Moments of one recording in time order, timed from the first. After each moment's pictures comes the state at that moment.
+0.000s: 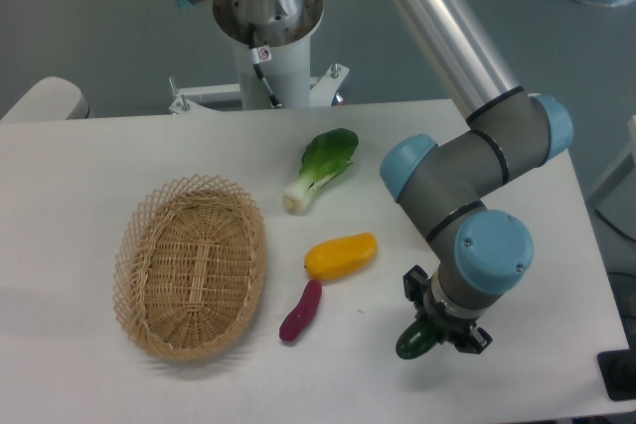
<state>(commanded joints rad) 2.53 -2.33 -1.08 -1.32 1.55 1.38</state>
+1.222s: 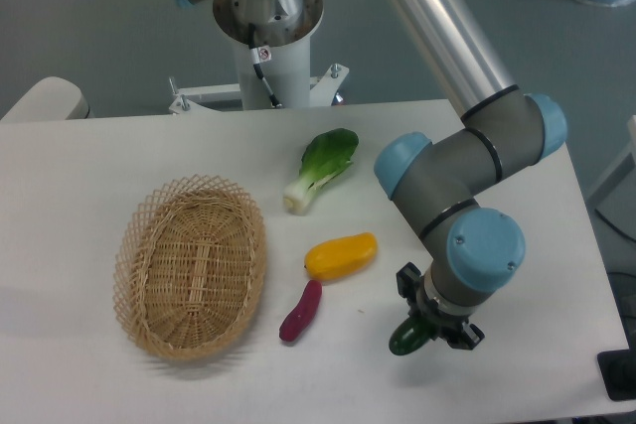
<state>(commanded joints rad) 2.50 -2.25 -1.20 -1.32 1.54 1.37</state>
